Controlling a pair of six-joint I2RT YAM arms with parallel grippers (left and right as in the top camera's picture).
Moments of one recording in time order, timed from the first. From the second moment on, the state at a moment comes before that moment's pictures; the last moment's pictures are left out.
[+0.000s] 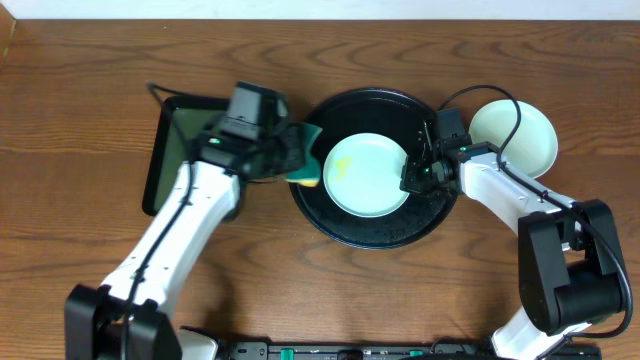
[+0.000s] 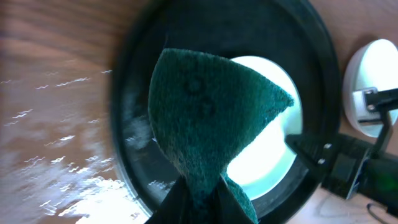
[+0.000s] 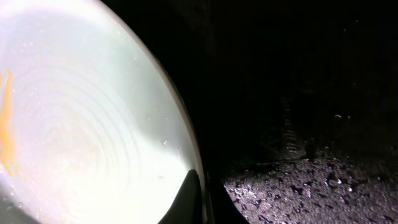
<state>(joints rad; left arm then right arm) -0.35 1.54 1.18 -0.65 0.25 -0.56 0.26 1.82 1.03 -0.50 -0.20 0.49</state>
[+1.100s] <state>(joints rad) -0.64 1.94 1.18 -0.33 -0.17 -0.64 0.26 1.82 1.03 -0.52 -0.20 0.47</state>
